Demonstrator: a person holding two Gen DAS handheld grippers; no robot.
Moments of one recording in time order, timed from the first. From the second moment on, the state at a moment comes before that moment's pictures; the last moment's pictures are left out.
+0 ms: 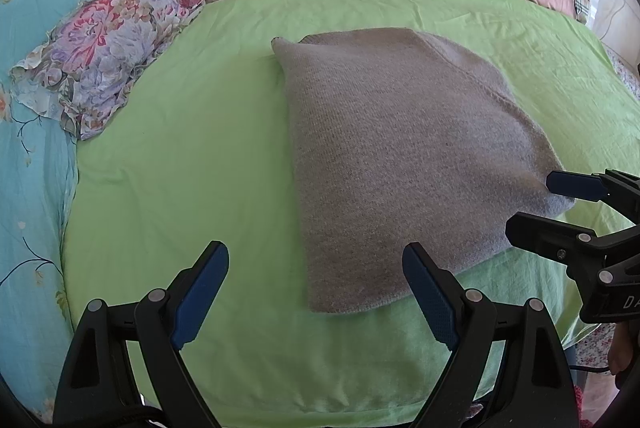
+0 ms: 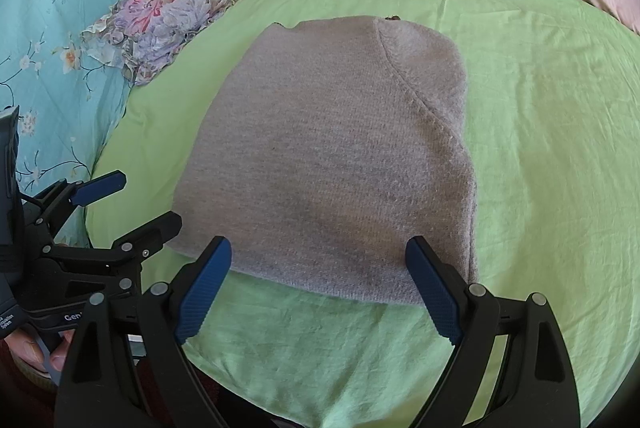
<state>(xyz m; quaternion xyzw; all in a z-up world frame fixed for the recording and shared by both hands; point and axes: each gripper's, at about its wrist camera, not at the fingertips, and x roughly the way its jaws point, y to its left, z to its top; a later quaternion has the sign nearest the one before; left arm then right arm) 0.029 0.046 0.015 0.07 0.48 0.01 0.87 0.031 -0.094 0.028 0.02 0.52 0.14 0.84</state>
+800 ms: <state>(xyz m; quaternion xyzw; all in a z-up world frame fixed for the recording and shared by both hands) 0.027 0.044 0.017 0.07 0.48 0.01 0.88 0.029 -0.092 0.030 0.02 0.52 0.14 0.84</state>
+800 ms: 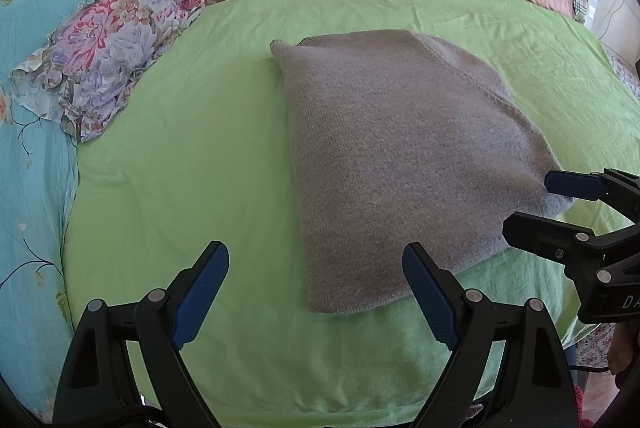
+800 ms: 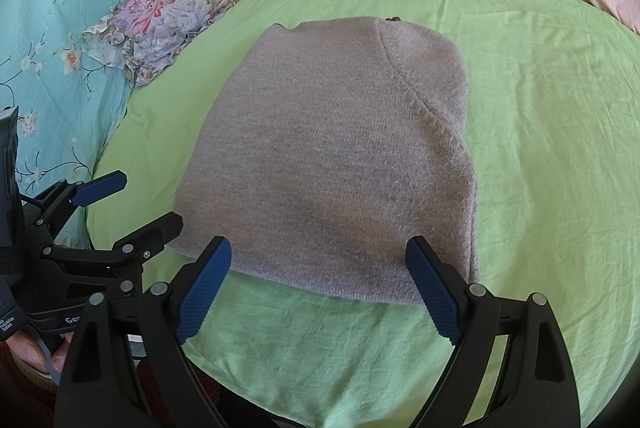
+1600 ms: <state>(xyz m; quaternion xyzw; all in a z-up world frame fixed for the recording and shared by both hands) 0.026 0.041 0.017 0.07 0.48 0.01 0.88 0.029 -0.091 0.031 0.03 0.52 0.14 0.84</state>
